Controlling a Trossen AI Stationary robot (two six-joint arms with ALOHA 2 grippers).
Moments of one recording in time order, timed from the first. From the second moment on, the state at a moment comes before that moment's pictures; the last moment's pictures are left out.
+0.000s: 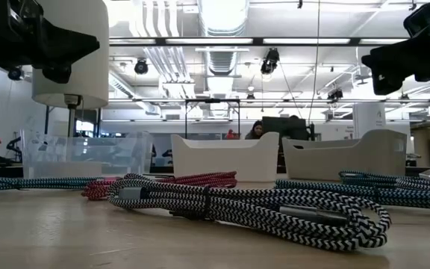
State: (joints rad) left arm -0.28 0.22 0.01 0.36 -0.47 0.05; right arm 0.12 0.00 0.02 -0.01 0.05 0.10
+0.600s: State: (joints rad) left arm -0.28 0.22 0.01 0.36 -0.47 0.05; right arm 0.12 0.00 0.02 -0.01 0.05 0.10
